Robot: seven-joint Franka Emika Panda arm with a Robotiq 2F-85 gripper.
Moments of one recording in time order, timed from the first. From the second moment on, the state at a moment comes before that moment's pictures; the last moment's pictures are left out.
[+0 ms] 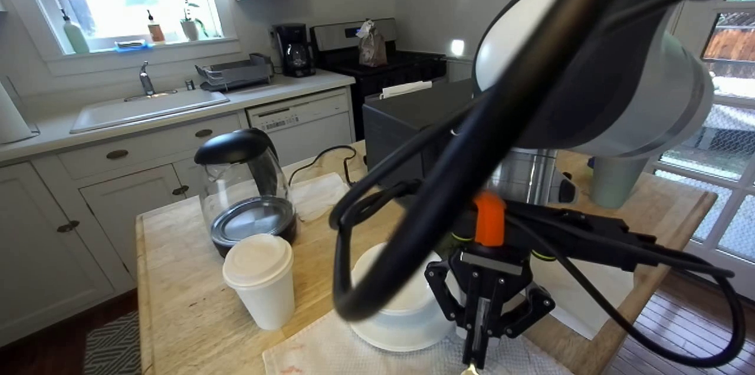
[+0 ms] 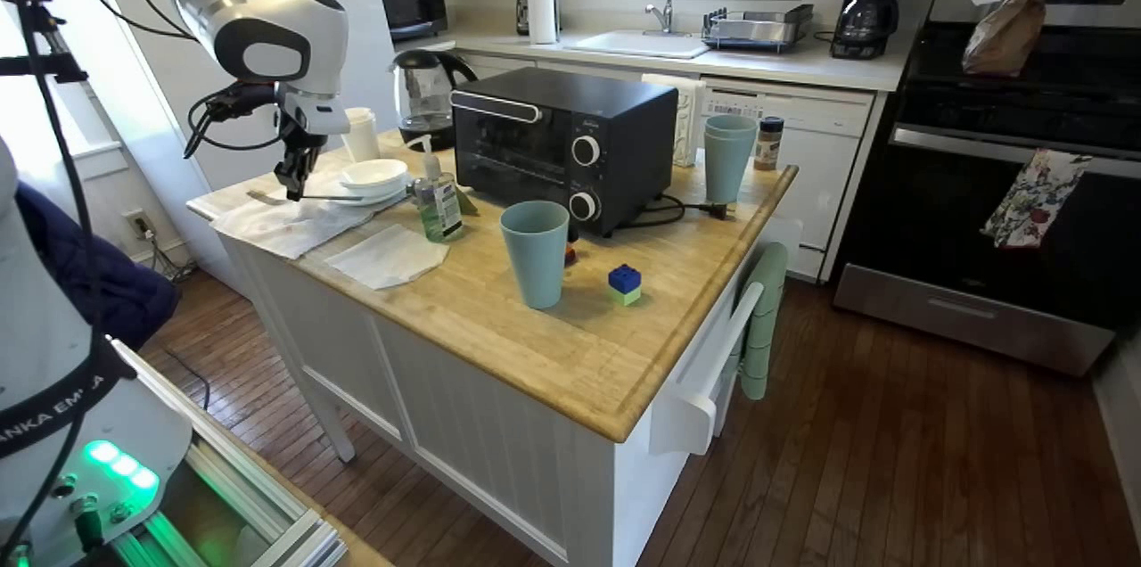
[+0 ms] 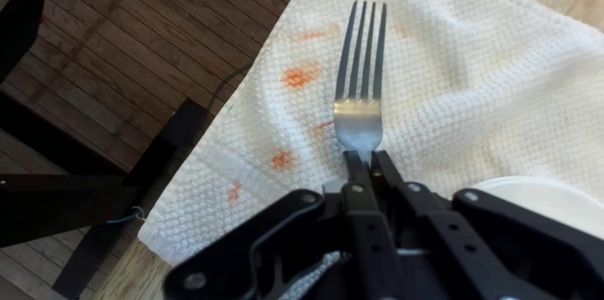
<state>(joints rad) 0.27 0.21 0.18 -2.41 0.72 2.48 0.83</state>
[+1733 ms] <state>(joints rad) 0.10 -0.10 0.10 -2.65 0.49 2.57 1.11</state>
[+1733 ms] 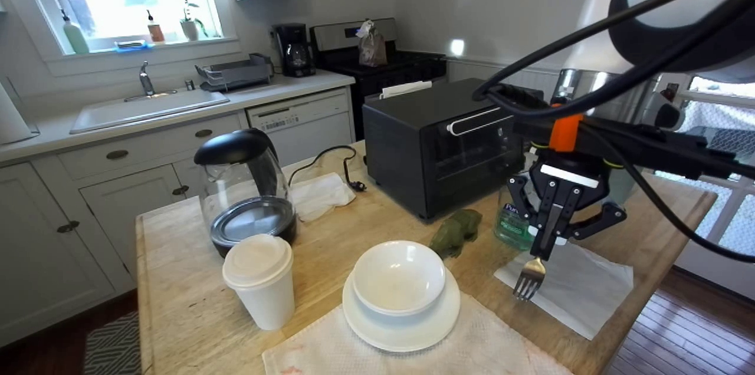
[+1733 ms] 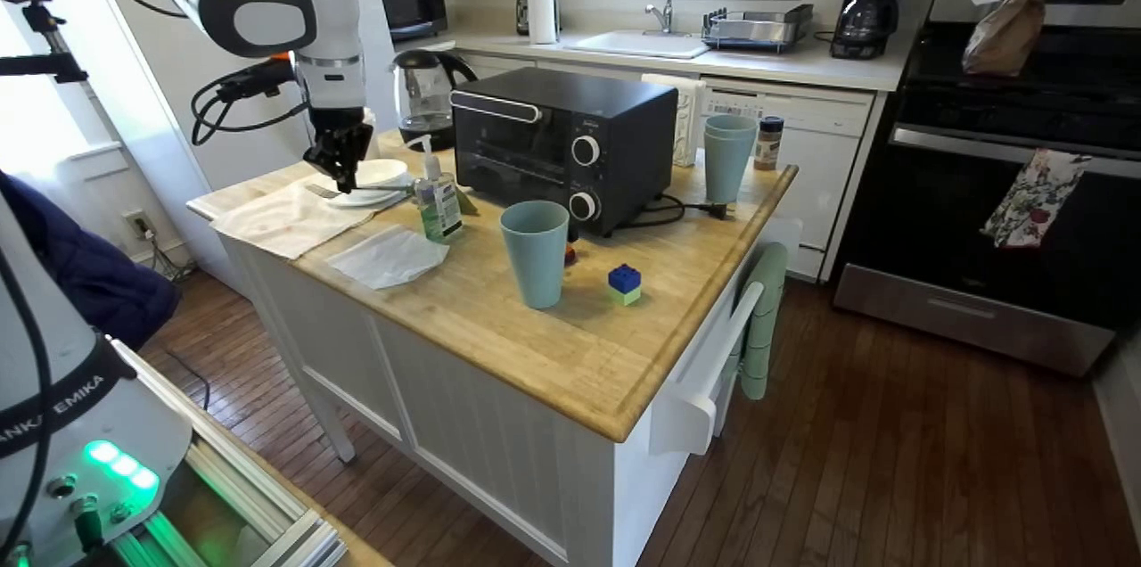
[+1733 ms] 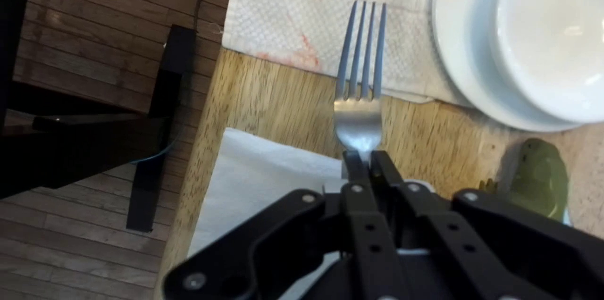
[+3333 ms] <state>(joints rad) -0.16 -0.47 0.06 -2.72 0.01 2.21 1.29</state>
